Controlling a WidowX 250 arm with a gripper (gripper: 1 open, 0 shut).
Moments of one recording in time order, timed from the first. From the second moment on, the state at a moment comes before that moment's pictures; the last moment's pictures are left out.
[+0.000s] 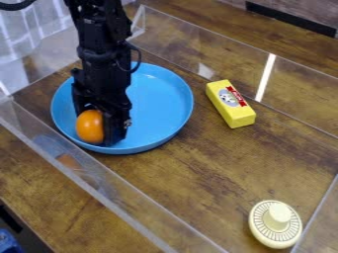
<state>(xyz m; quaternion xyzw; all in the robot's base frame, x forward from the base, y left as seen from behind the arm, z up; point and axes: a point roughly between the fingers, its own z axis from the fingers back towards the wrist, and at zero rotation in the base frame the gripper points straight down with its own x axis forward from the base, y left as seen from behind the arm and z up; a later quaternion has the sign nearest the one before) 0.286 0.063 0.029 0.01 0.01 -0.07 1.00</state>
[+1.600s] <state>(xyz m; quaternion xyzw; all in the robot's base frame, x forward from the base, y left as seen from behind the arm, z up) 0.298 0.030 0.091 0.02 -0.01 -0.09 1.00</state>
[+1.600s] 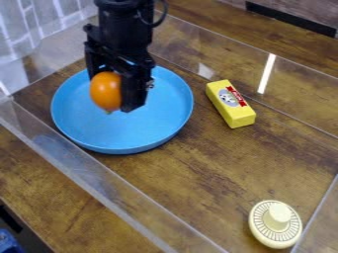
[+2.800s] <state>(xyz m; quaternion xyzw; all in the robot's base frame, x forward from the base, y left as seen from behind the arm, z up) 0.300 -0.038 0.107 0.00 -0.04 -0.12 0.99</state>
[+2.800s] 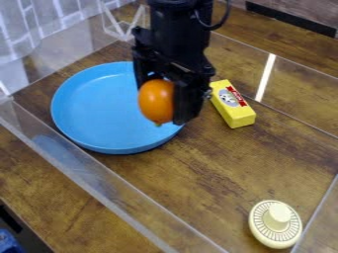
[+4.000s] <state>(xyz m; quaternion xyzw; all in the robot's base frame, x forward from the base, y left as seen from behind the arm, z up) 0.296 -0.074 0.083 -0.05 -0.02 -0.12 0.99</state>
